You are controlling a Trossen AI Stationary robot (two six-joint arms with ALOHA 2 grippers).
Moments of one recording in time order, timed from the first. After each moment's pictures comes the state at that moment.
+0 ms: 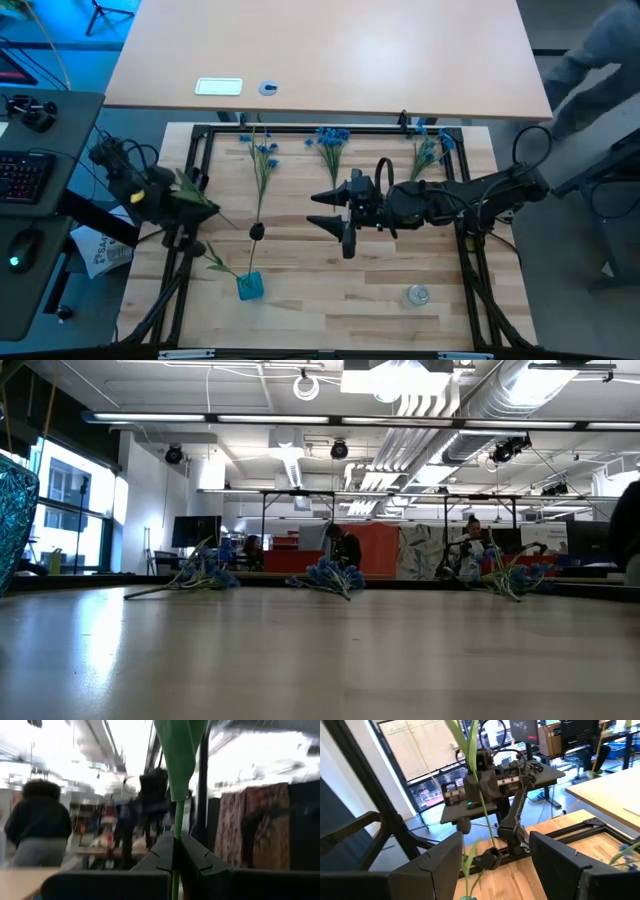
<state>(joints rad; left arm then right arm) -0.73 0.45 0.49 0.40 -0.59 0.21 0.32 1.56 1.61 -0.14 0.41 0.31</state>
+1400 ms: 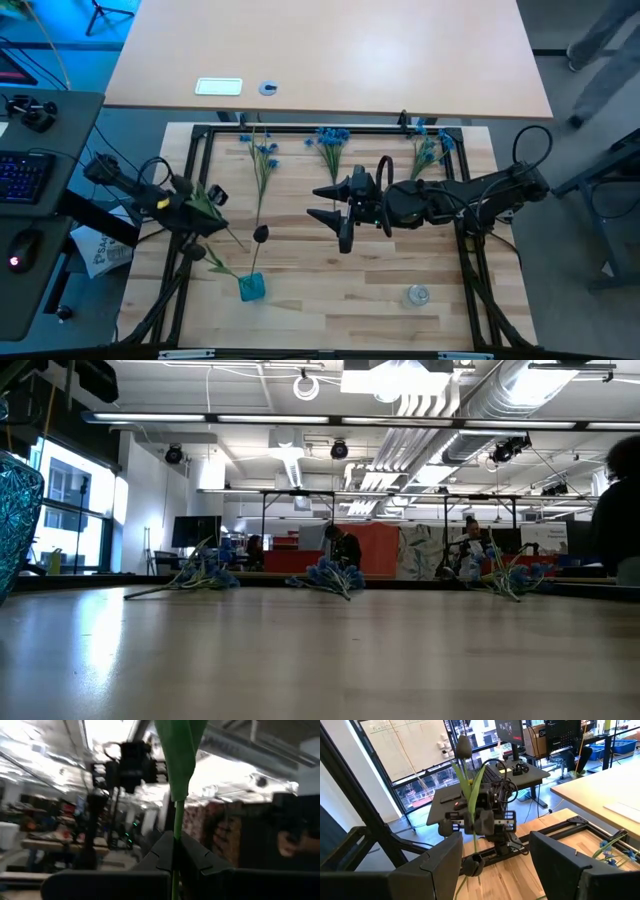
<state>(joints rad) -0.51 0.26 0.05 0.67 -0.21 -0.07 0.32 1.56 1.61 -0.16 0.47 0.31</state>
